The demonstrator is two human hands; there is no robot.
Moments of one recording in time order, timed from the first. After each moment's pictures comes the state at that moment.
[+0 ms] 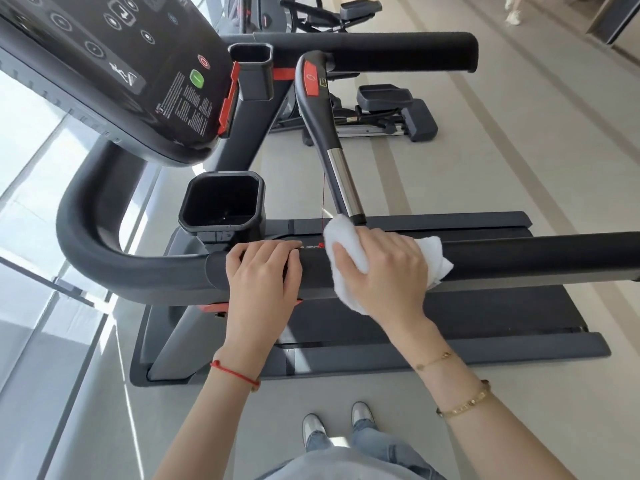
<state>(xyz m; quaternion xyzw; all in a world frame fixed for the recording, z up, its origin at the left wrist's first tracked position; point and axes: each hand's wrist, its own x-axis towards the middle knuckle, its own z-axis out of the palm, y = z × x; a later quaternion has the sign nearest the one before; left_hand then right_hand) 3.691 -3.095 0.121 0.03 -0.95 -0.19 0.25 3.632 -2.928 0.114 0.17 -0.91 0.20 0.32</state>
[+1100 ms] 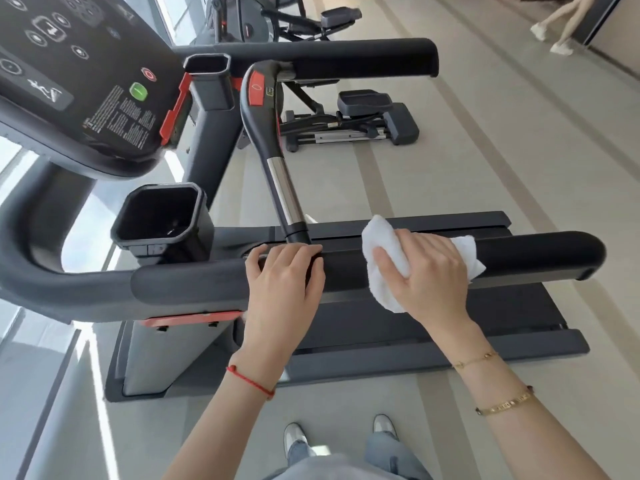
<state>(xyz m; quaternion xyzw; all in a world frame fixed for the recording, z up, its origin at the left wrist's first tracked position) 3.672 -2.984 0.136 0.01 -0.96 -0.22 0.18 3.600 -2.784 0.105 0.17 -0.91 0.15 0.34</state>
